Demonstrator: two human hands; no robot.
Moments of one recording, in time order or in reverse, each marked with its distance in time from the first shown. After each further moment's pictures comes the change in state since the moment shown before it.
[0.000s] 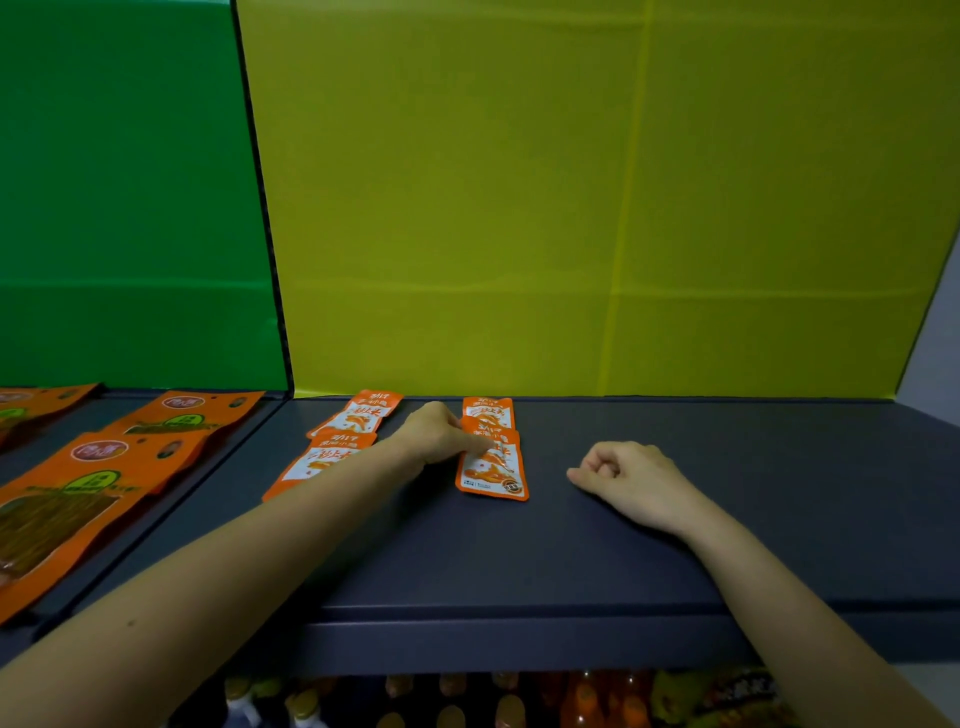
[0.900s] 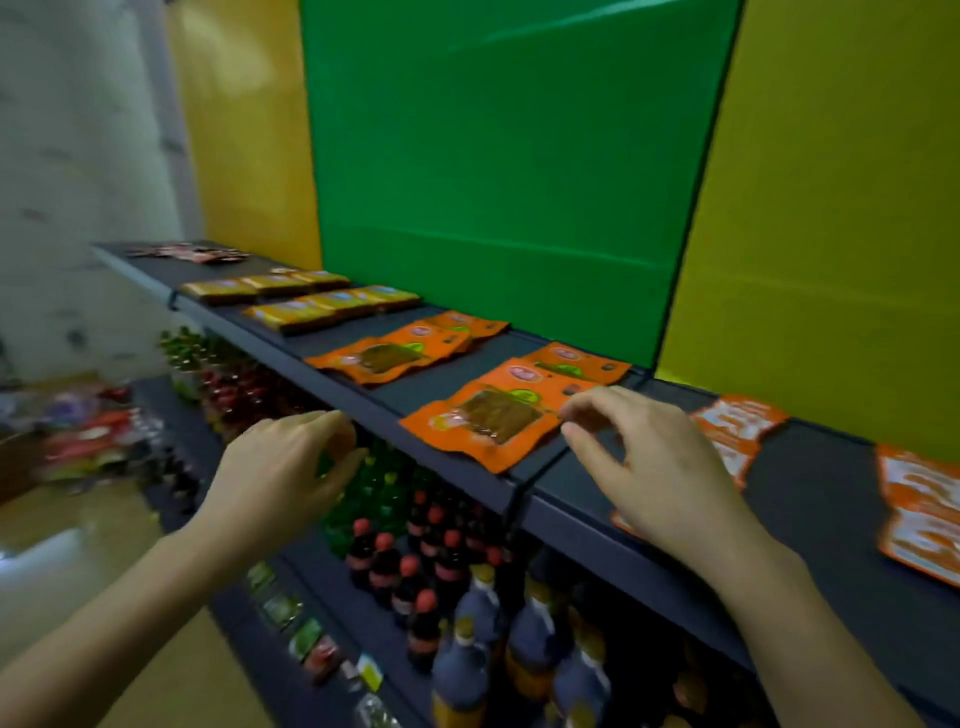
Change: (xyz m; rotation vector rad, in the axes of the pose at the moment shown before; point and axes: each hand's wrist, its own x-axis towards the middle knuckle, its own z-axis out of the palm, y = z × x) left_hand -0.334 -0.219 -0.197 0.894 0.824 -0.085; right_hand -0.071 -0.281 0.110 0.132 0.018 -0.955
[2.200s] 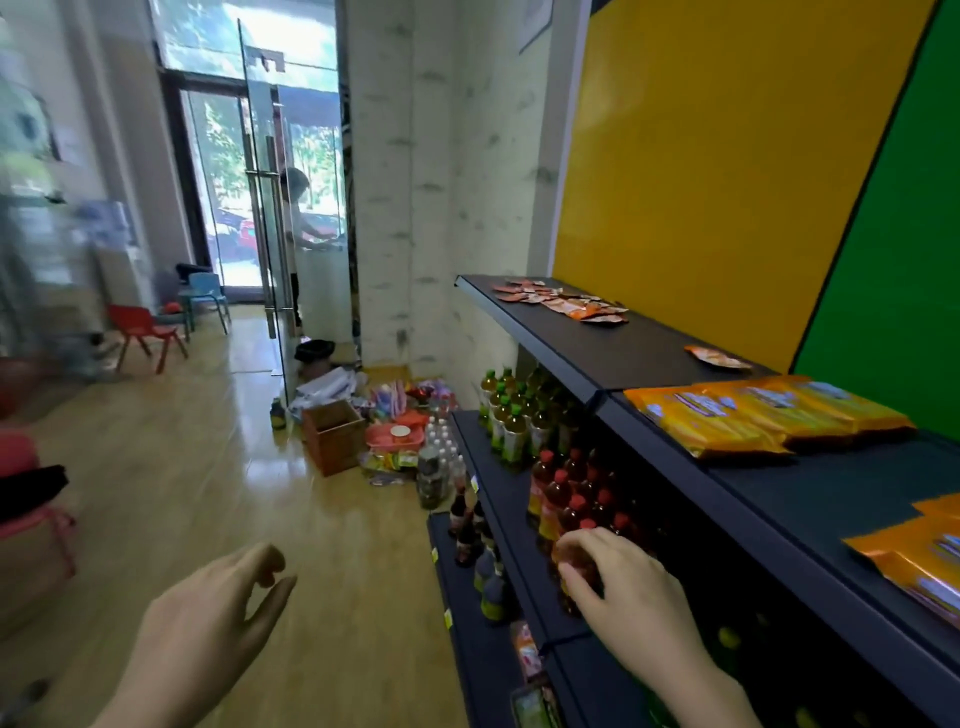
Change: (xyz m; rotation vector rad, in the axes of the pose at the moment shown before) left_hand -0.063 -0.619 0.039 0.317 -0.086 -0.904; right_hand 0.406 -0.332 0.531 0.208 -0.463 -0.288
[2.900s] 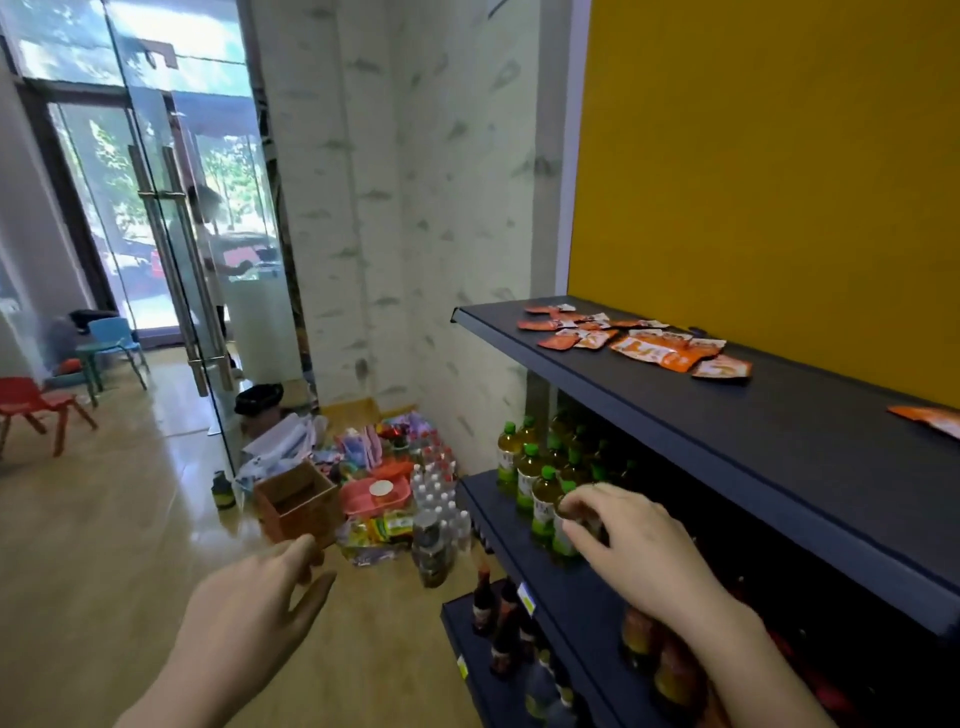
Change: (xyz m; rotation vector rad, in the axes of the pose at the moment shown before) left_hand 0.396 -0.095 0.115 0.059 -0.060 0.286; right_hand 0.376 -0.054 0.080 -0.050 0.086 0.114
